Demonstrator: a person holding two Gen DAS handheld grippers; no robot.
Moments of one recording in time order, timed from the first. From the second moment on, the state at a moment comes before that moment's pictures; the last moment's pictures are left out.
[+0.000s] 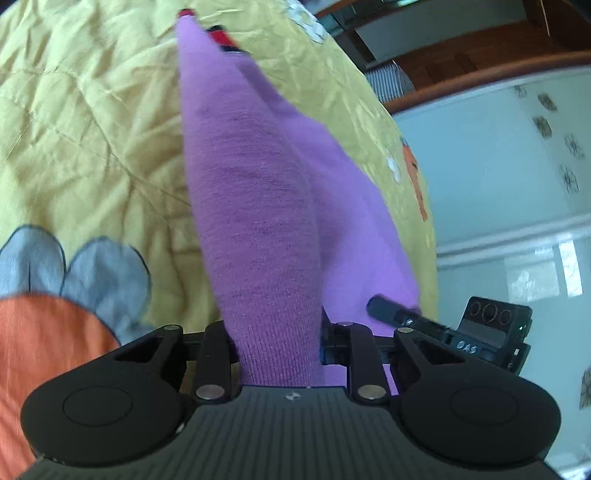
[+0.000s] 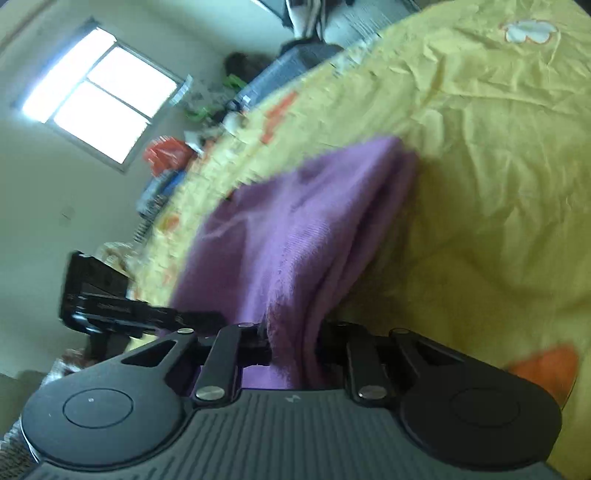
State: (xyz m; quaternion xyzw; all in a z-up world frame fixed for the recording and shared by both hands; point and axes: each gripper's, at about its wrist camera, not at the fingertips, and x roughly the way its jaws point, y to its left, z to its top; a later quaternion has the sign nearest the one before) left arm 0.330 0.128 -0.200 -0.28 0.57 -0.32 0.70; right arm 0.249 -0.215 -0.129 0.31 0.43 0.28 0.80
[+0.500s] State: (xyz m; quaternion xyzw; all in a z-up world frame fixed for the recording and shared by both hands) left arm 0.183 0.163 -0.205 -0.23 0.60 -0.35 0.68; right arm 0.092 -0.204 -0.127 0.30 0.40 0.20 0.84
